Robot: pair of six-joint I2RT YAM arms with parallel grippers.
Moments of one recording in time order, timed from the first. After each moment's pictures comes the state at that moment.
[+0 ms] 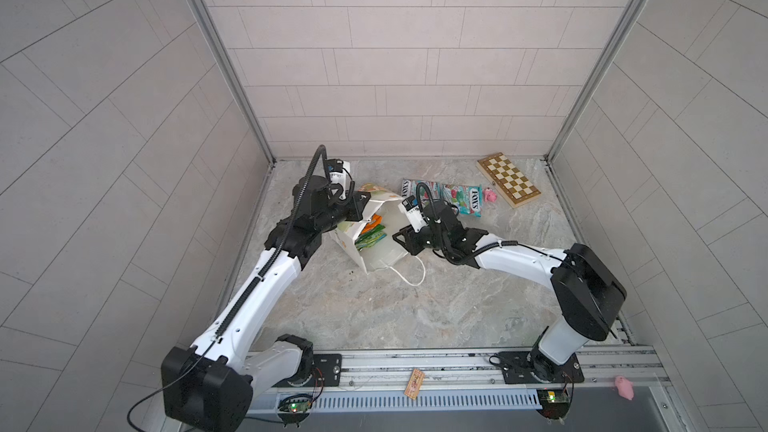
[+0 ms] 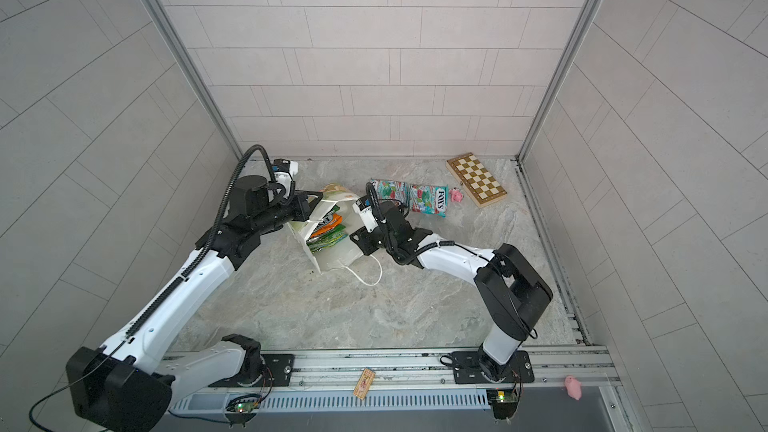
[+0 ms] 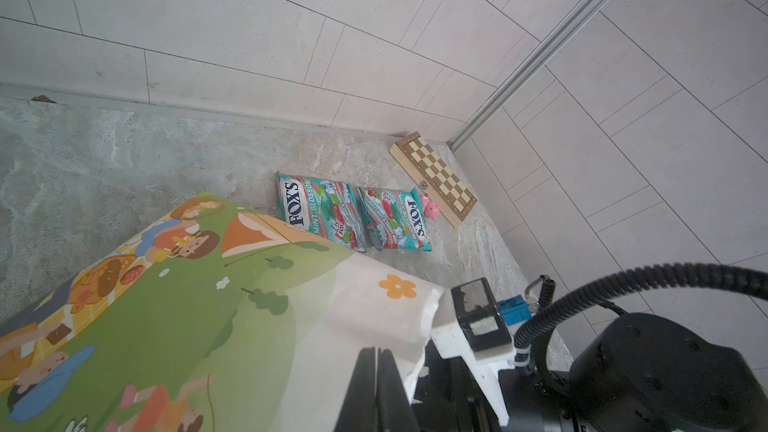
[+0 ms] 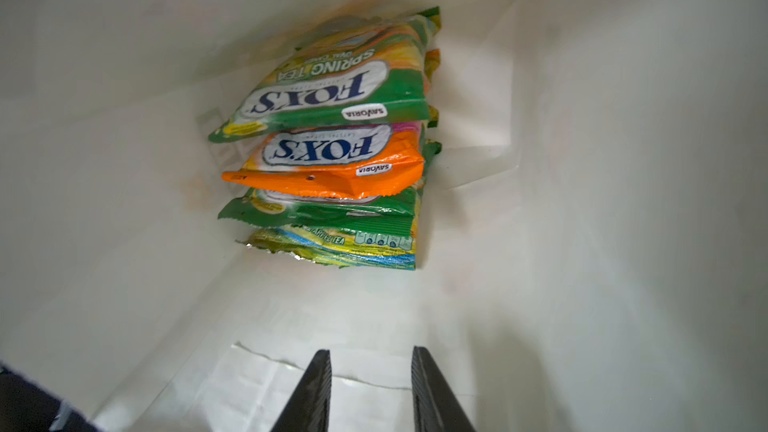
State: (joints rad) left arm -0.29 1.13 1.01 -0.26 0.36 -0.41; right arm 0.70 1.68 1.05 0.04 -0.19 0.23
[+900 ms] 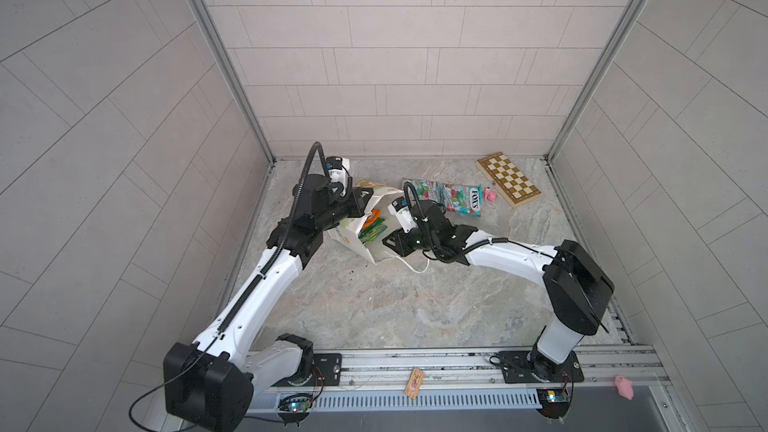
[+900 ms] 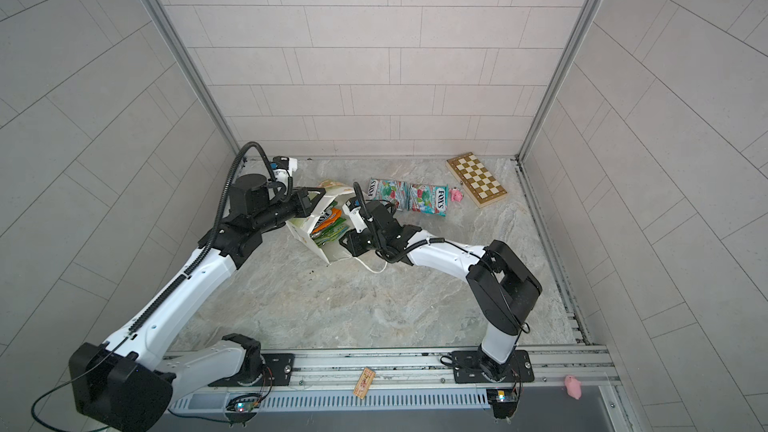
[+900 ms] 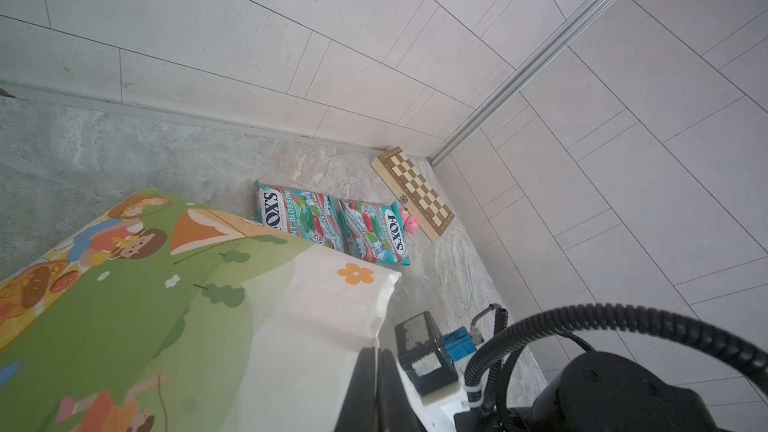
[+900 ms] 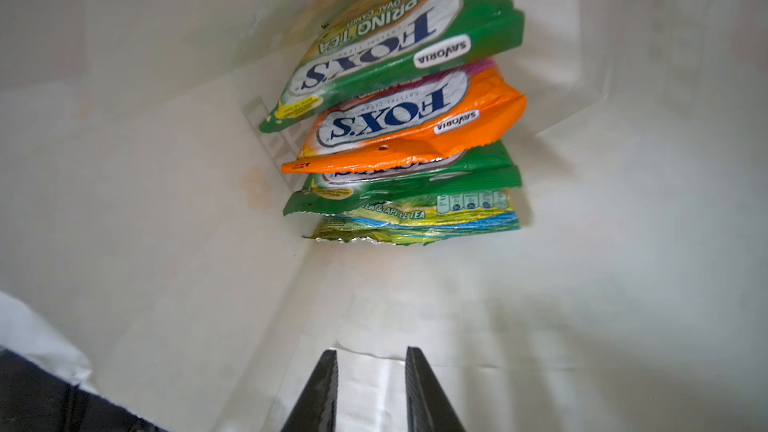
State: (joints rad) left arm -0.29 1.14 1.00 -0.18 0.39 -0.50; right arm 0.79 1.71 1.12 -0.02 -0.26 0.44
